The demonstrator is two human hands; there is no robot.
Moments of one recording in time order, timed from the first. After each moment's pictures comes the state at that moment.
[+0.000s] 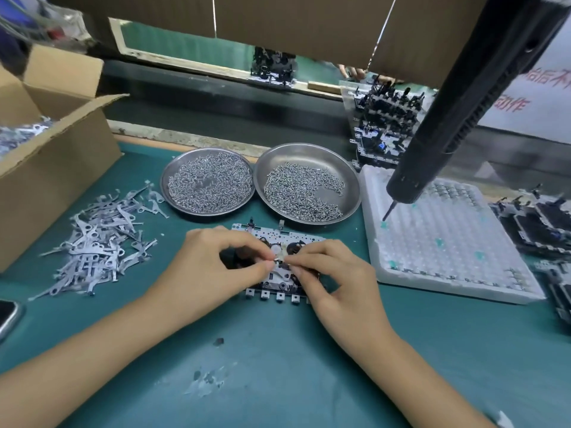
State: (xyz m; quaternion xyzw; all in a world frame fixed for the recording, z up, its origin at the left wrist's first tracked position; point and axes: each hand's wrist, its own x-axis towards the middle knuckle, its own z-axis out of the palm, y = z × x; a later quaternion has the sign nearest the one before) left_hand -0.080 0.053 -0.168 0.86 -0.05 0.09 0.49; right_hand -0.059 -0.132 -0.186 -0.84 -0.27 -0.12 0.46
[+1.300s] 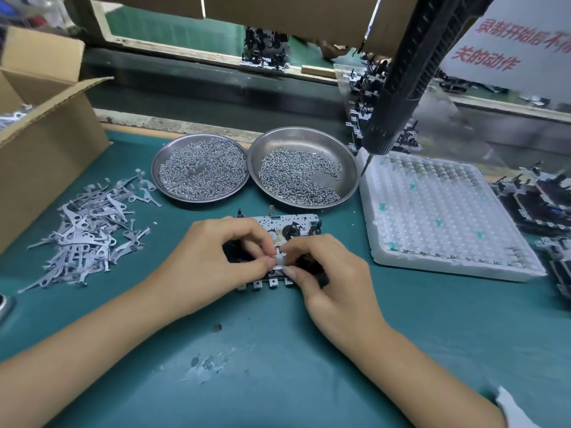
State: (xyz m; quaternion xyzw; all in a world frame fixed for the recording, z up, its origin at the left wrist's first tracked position) left_hand -0.082 0.051 -0.172 0.85 -0.10 0.04 0.51; right_hand -0.069 -0.129 -0.198 -0.84 -0.29 -0.15 0.44
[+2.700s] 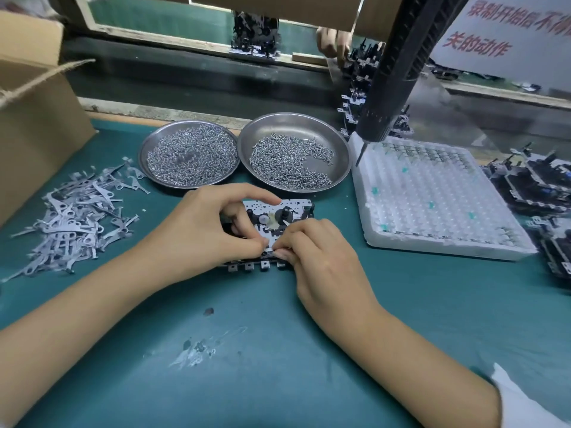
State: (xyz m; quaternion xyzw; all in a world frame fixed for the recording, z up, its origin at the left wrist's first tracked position) left_hand -0.067 0.052 -0.168 0.85 -0.12 0.01 0.50; right_hand -0.073 -0.129 -0.198 -0.88 -0.33 -0.22 0.25
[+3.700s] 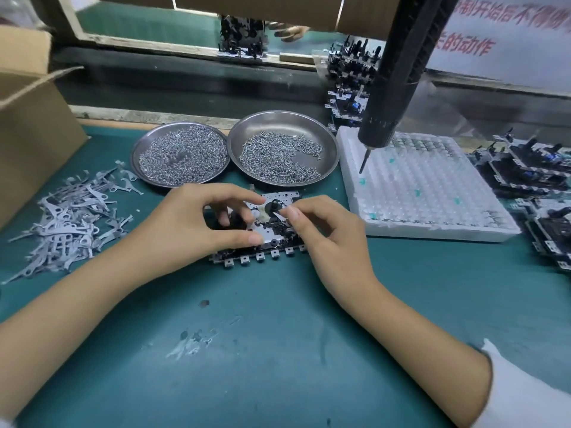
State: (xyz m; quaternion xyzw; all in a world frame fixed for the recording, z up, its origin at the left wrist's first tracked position) left_hand -0.071 0.058 -0.164 0.86 -0.13 0.02 0.49; right_hand -0.063 -0.135 -0.191 -0.79 -0.17 -0.11 0.59
